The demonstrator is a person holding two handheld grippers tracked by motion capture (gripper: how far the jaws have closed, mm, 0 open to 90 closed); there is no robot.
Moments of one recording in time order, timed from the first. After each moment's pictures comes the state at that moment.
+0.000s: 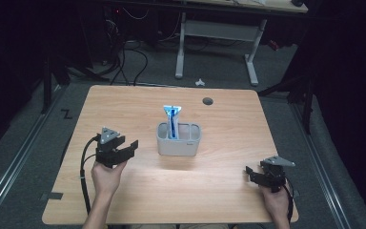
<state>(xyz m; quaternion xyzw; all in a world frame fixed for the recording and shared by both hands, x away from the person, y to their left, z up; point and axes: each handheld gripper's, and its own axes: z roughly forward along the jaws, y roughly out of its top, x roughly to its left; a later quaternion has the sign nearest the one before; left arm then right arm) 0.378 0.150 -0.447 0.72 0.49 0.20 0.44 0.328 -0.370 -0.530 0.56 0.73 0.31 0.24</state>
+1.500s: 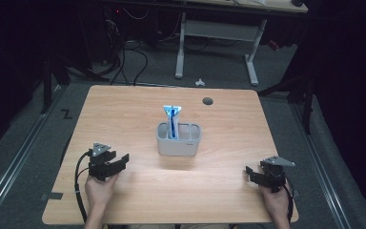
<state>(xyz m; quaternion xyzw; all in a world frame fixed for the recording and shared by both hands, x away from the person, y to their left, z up) 0.366 0.179 -0.500 0.71 0.54 0.17 0.40 0.328 -0.370 -0.530 0.56 0.73 0.31 0.24</state>
